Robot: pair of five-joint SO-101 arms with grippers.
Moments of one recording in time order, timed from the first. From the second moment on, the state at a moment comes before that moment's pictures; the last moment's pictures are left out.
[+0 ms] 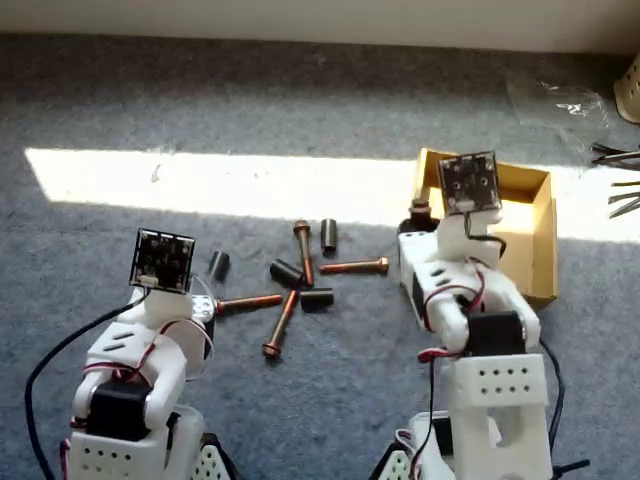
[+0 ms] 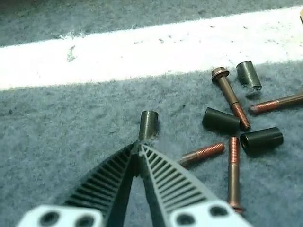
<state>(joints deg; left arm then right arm) 0.7 -91.9 73.1 68.4 1.5 -7.8 -56.8 50.0 50.8 7.0</state>
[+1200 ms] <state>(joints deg) -3.2 -91.3 94.7 56.1 1.5 0.7 -10.2 32.9 45.8 2.6</state>
